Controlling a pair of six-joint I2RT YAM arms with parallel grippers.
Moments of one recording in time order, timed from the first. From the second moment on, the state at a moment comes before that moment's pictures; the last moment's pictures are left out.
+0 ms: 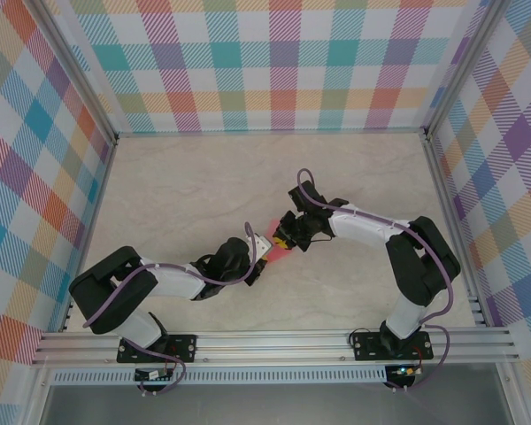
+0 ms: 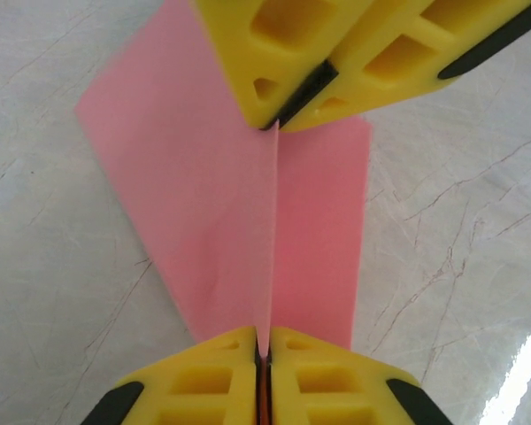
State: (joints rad) left arm -0.85 1.53 0.45 0.44 -0.04 0.02; right arm 0.65 1.71 1.07 -0.43 -0.43 1.29
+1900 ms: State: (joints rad) left arm -0.85 1.58 0.47 0.39 0.04 -0.45; right arm 0.61 1.69 0.80 -0.06 -0.49 0.98
